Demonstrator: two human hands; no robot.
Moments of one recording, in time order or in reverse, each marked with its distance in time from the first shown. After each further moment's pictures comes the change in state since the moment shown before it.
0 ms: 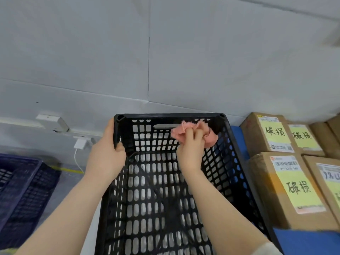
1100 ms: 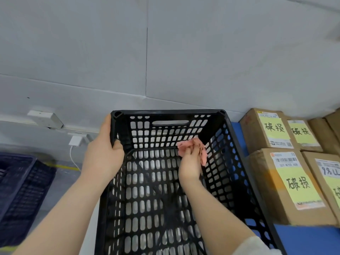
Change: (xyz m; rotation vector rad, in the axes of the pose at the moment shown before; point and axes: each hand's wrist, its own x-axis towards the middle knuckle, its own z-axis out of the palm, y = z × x) left_hand -0.003 0.003 -0.003 -0.035 -0.022 -0.014; right_hand -0.030 0.071 0.061 -0.002 -0.075 0.134
